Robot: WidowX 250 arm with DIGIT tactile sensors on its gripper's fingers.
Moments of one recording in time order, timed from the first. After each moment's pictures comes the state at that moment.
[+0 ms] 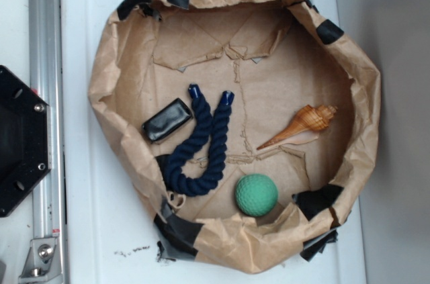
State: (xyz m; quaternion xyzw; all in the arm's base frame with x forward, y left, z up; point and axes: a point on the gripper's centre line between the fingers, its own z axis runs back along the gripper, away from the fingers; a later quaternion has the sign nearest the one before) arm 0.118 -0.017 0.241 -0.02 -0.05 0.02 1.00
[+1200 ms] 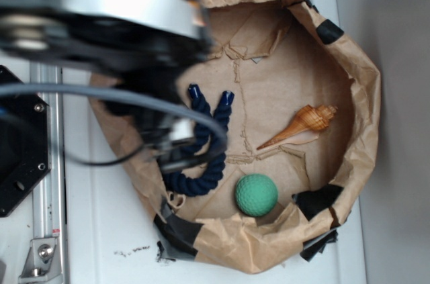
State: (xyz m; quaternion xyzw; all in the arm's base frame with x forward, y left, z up) arm 0.226 0.021 0.156 0.02 -0.09 0.05 0.99
